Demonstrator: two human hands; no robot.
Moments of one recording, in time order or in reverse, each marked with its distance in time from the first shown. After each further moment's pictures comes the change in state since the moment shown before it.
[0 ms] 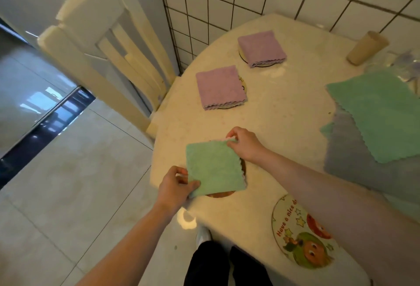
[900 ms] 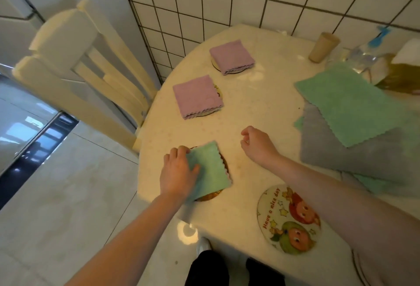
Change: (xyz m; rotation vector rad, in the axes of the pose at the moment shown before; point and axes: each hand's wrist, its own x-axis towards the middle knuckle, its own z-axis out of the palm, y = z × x) left_hand 0.004 0.056 0.035 0.731 0.155 0.529; right_hand -0.038 0.057 -0.044 -0.048 0.247 0.066
